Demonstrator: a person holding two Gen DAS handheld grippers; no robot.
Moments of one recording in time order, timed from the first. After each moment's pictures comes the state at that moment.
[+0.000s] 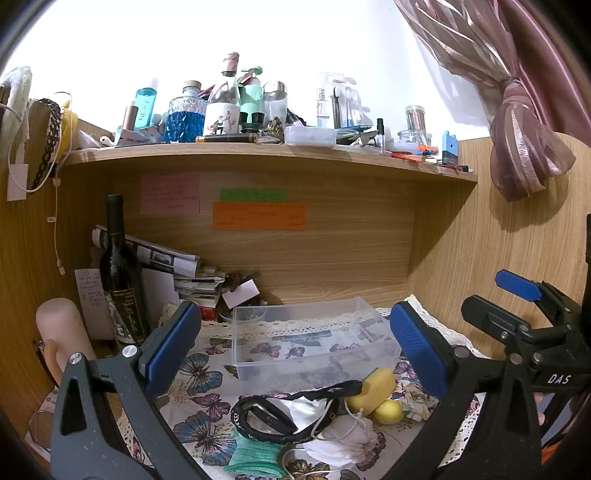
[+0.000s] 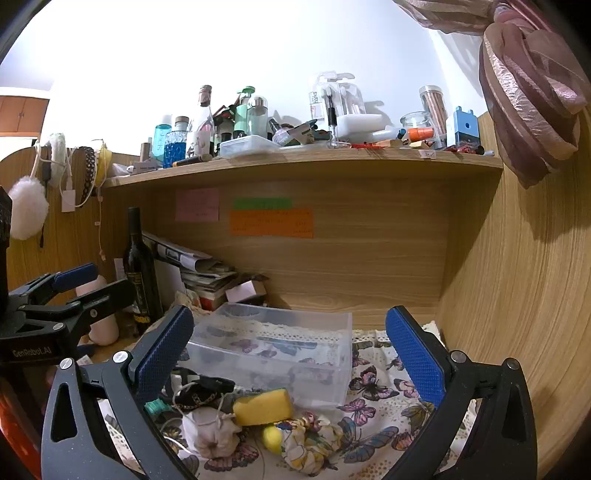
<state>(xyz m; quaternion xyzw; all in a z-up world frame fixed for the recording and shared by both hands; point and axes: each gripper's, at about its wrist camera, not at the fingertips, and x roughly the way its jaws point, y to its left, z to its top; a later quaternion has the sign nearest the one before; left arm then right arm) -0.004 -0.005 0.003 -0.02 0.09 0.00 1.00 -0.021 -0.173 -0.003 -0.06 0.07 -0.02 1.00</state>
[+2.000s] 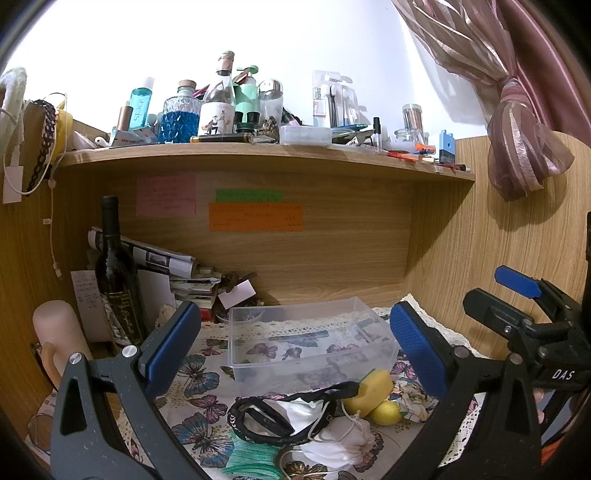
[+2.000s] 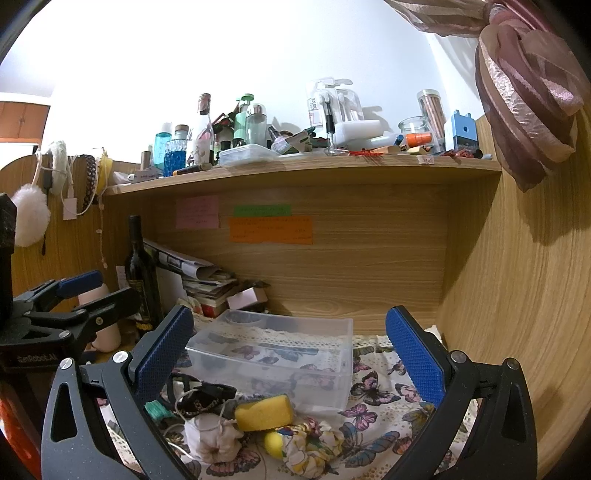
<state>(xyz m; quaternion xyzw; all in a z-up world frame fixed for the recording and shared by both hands) -0.002 -0.011 0.004 -0.02 0.10 -0.01 1.00 -0.024 -0.174 -0.002 -0.05 0.06 -0.02 1.00</state>
